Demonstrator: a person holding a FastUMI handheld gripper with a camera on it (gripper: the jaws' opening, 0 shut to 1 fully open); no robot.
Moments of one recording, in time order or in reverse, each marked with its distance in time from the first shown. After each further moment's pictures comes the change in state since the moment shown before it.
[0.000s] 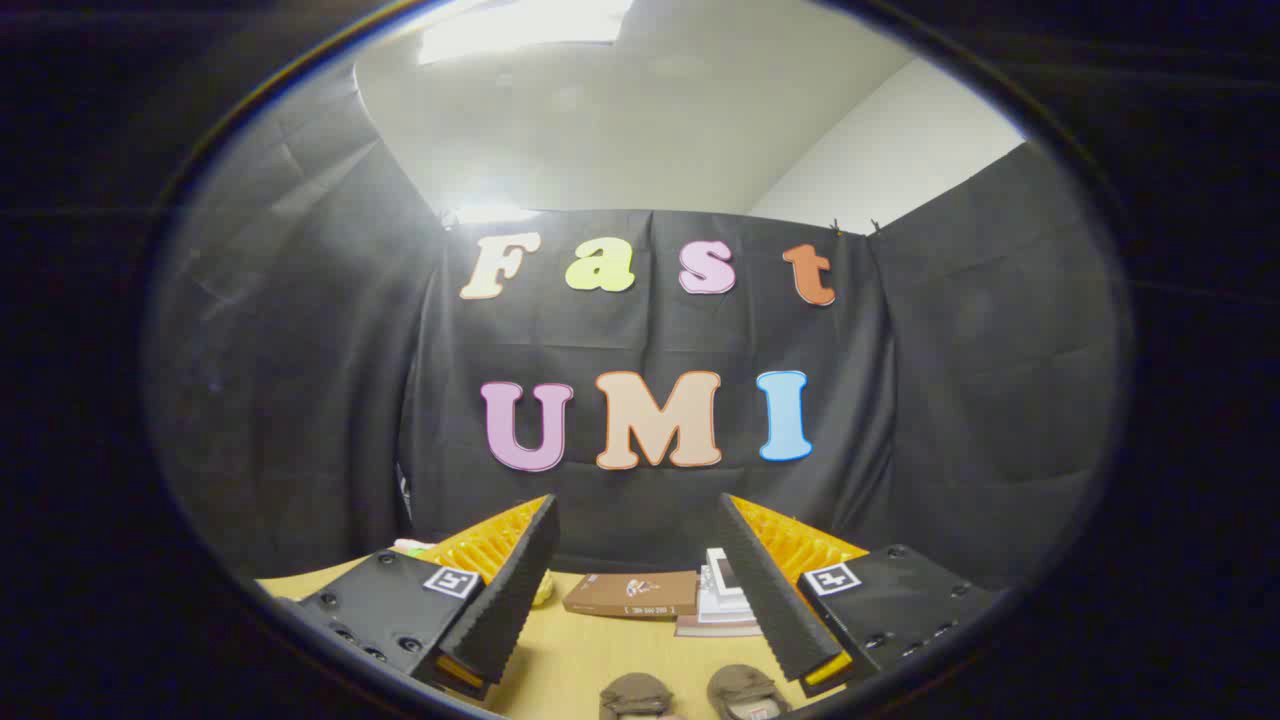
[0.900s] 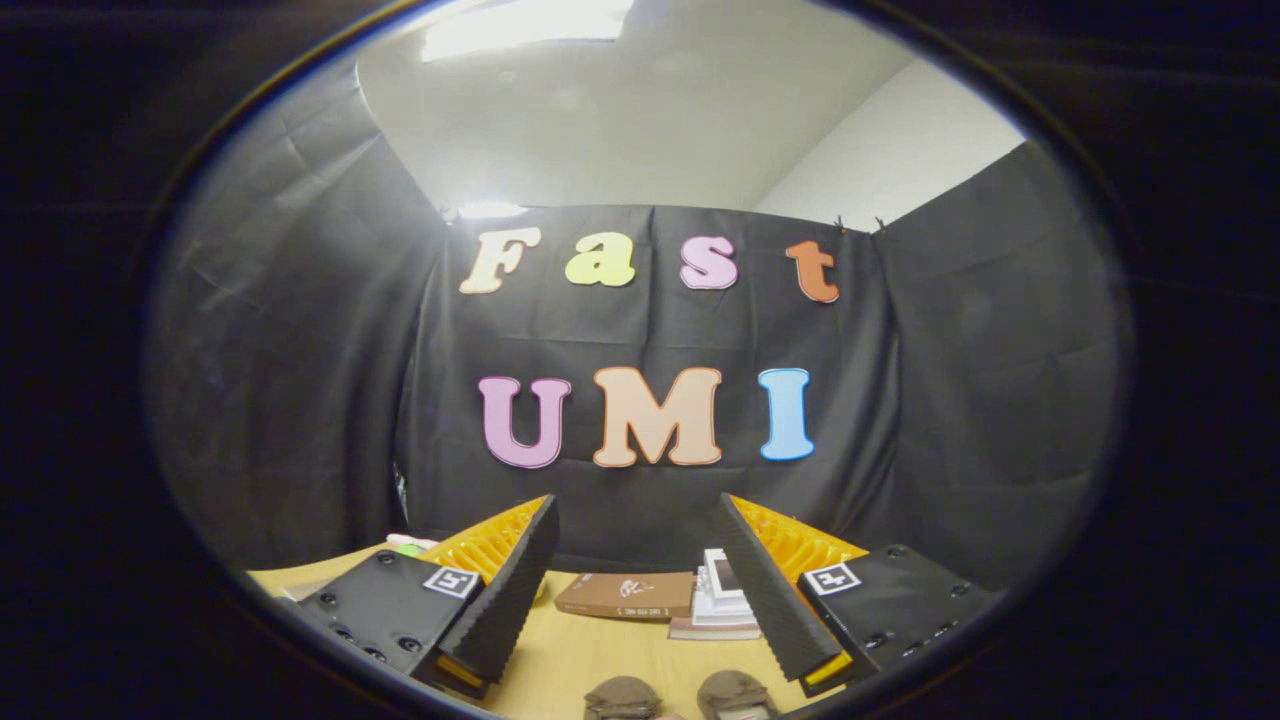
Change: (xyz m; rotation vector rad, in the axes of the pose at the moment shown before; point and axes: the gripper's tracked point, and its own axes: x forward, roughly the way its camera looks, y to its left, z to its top) arm 0.015 -0.008 -0.011 -0.012 0.003 0.022
